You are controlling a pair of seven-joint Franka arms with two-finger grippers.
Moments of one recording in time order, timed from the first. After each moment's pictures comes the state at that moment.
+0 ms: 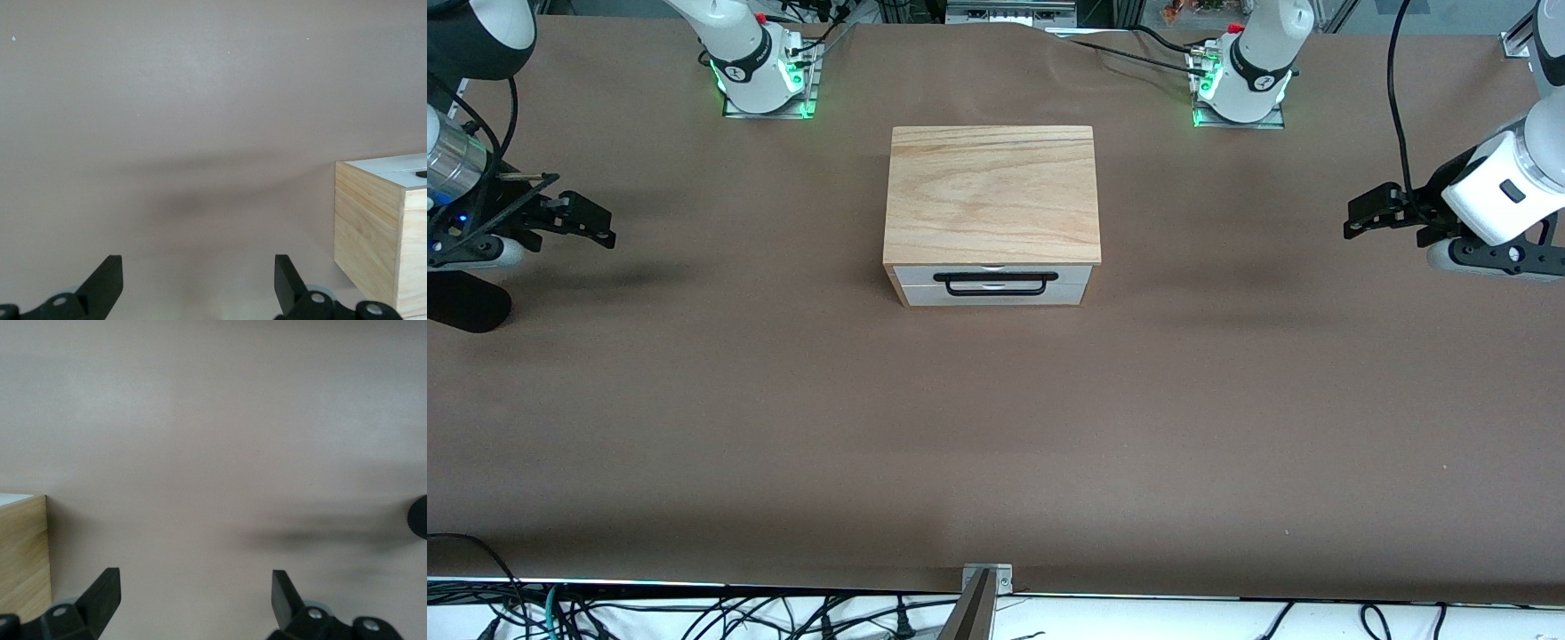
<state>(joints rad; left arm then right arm) -0.09 0.09 0.04 -1.55 -0.07 1.51 0.02 0.05 0.02 -0.05 -1.73 0.00 1.73 -0.06</state>
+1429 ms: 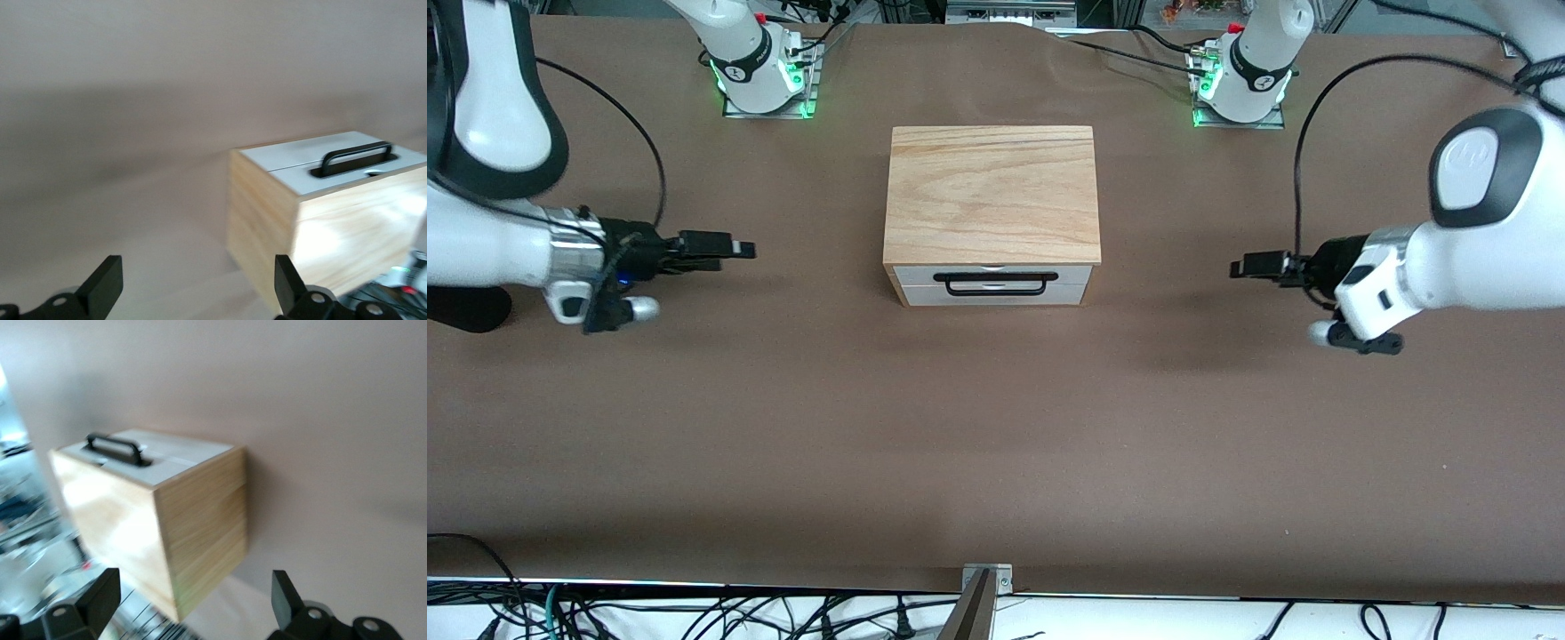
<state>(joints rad) -0.10 0.36 0.03 -1.53 -0.51 1.54 0.03 0.05 0.31 -0.05 -1.73 0.73 1.56 -0.25</state>
